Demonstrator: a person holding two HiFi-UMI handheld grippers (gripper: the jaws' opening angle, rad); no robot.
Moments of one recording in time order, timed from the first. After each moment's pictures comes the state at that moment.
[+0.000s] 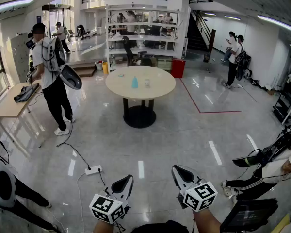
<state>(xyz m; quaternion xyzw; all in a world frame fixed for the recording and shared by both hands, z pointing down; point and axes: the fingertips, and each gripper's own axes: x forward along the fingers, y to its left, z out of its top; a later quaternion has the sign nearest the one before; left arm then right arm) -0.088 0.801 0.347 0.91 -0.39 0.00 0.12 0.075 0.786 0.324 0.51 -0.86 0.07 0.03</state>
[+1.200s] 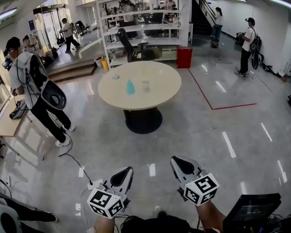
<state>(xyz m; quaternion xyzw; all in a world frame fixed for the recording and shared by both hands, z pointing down) 0.013 0.511 0.340 0.91 -0.40 0.02 0.10 0.165 0.492 0.329 0.48 -0.88 0.07 0.00</state>
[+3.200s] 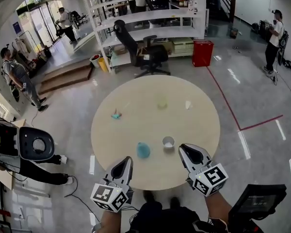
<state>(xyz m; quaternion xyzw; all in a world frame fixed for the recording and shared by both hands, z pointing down) -0.040 -0.227 0.368 0.88 -0.46 0.01 0.12 0.145 -0.239 0.363 0.47 -0.88 0.06 -0.01</state>
